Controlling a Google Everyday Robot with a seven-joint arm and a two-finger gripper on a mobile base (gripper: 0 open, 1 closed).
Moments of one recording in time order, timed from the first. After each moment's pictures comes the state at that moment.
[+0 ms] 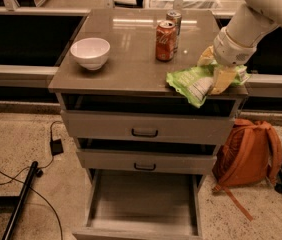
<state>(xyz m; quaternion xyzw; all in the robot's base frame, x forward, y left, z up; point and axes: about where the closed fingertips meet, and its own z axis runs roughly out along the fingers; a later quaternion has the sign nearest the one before) 0.627 -0.209 0.845 -0.76 0.63 0.01 0.15</state>
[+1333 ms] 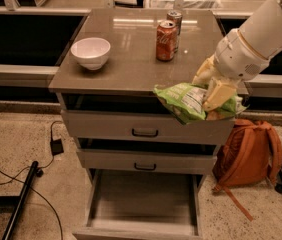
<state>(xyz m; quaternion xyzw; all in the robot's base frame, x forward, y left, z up) 0.510 -0.143 0.895 -0.73 0.64 0.12 0.23</state>
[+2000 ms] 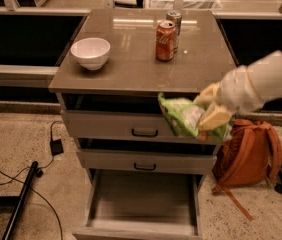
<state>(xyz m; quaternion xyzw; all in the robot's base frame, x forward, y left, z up) 0.515 -0.149 0.834 -0.65 0.67 0.17 0.32</state>
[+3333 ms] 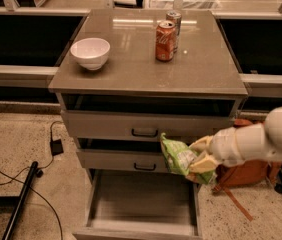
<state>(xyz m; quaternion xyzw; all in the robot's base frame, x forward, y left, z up) 0.485 -0.155 0.681 -0.55 0.72 0.25 0.34</state>
